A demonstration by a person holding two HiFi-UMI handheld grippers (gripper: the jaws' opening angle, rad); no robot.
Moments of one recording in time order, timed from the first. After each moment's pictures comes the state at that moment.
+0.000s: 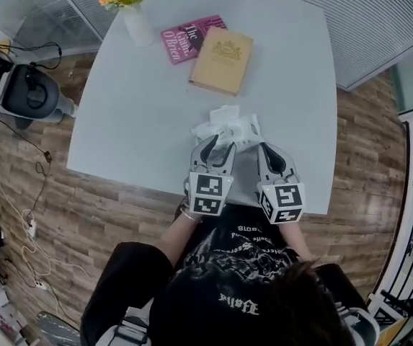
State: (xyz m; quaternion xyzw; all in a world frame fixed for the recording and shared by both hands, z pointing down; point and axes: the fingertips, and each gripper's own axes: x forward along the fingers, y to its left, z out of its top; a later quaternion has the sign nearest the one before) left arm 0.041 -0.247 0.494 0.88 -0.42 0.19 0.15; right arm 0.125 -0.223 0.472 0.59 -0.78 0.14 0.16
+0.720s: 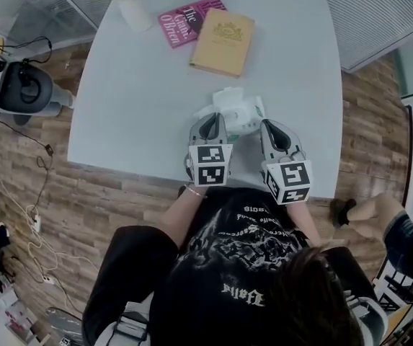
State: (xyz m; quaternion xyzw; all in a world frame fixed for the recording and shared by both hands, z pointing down) left arm 0.015 -0.280 0.521 0.84 -0.48 0.21 0.17; right arm 0.116 -0.238 0.467 0.57 -0.79 0.13 0.17
